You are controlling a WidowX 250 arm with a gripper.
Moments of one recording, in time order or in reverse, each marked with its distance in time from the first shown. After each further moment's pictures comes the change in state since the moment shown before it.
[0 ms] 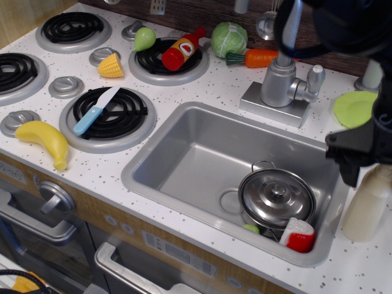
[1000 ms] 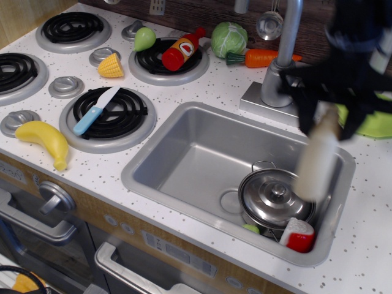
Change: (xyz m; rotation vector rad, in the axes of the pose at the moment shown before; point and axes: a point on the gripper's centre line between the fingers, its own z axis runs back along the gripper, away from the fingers) arm 0.035 0.058 0.057 0.181 0.159 -0.119
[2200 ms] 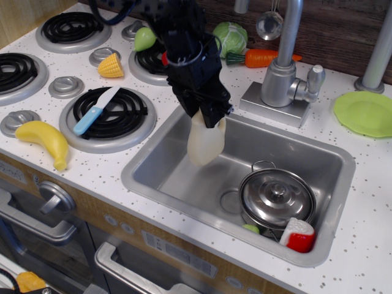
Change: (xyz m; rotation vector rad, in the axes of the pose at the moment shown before) arm 0.036 0.136 -0.087 -0.082 -0.179 -0.333
